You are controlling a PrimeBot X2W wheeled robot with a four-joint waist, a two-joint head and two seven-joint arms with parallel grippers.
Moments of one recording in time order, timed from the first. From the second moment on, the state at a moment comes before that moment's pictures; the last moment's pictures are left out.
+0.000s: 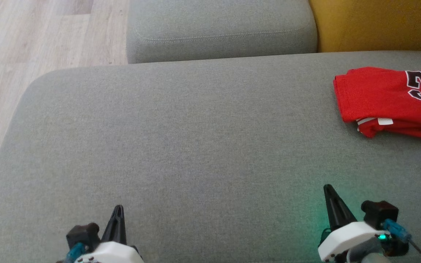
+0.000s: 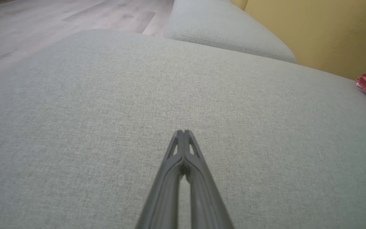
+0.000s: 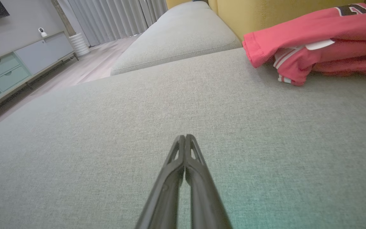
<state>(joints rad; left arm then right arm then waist) 0.08 0.05 -0.22 0.37 -0.29 0.10 -0.25 -0.01 -0.05 0.10 0.46 0.22 0.12 -0.16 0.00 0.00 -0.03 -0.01</state>
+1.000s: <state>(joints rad) 0.05 0.05 -0.15 0.35 -0.62 0.05 -0.16 -0.01 -0.05 0.04 0.42 0.56 0.12 -0.09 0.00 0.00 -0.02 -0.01</state>
